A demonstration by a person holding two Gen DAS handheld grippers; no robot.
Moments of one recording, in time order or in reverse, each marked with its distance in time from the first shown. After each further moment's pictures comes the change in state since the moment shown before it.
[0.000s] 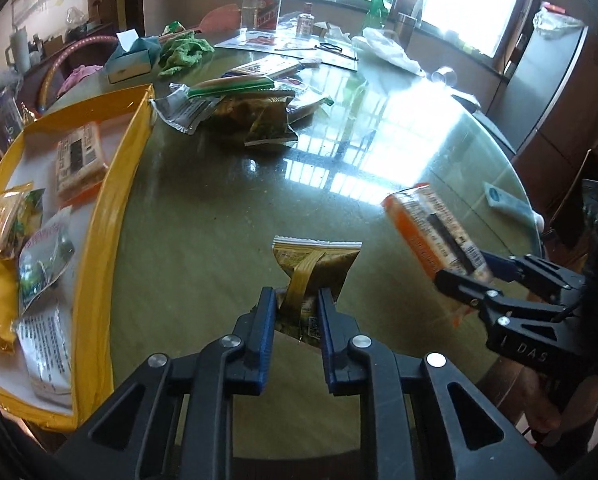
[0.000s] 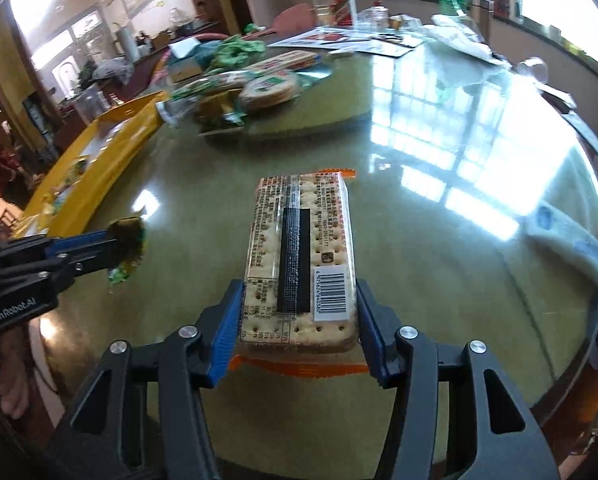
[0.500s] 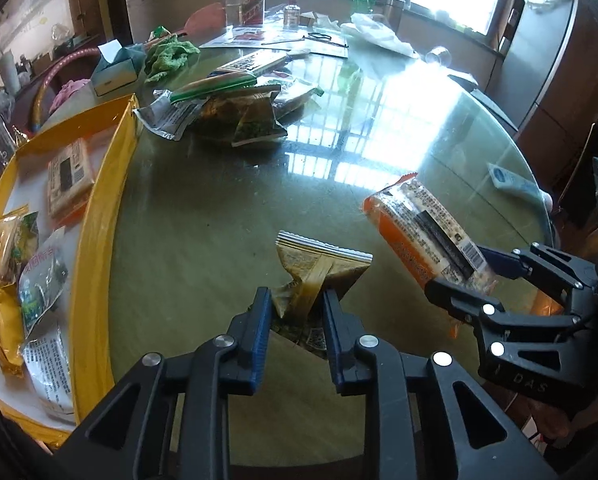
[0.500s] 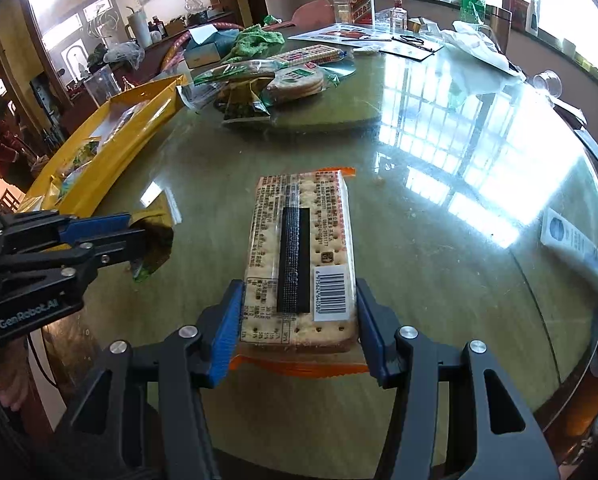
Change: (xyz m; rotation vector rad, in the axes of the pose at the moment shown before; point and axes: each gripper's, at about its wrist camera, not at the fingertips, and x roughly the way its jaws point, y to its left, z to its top) left arm 0.012 -0.011 0.006 0.075 0.024 0.038; right arm 0.003 0.020 -0.002 -0.048 0.017 -0.019
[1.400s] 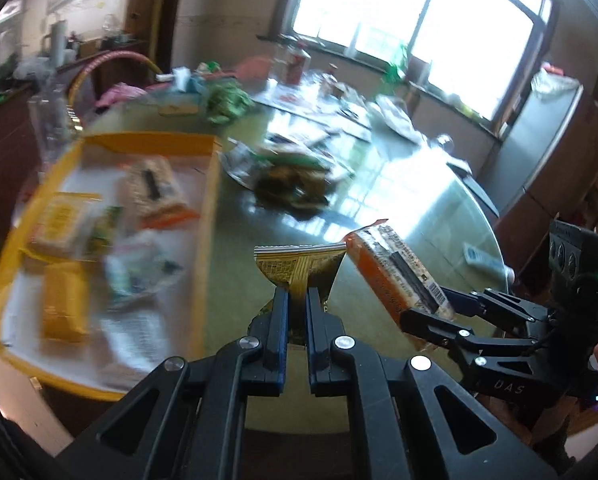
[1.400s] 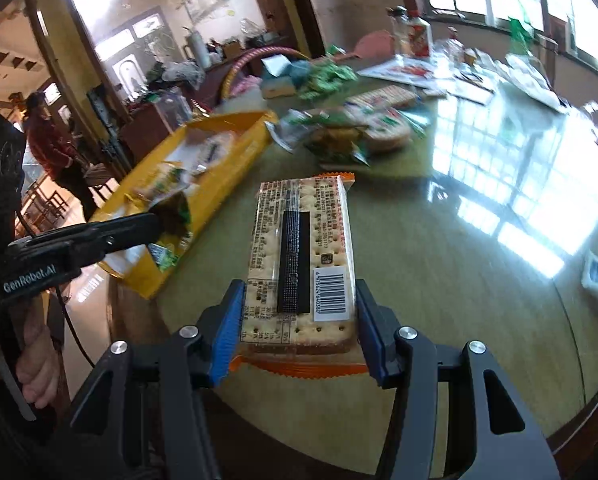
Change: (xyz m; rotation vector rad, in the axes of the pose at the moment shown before) left arm -0.102 0.077 -0.021 -0.201 -0.211 -0.063; right arm -0.035 0.056 0.021 -0.062 -0.105 0.210
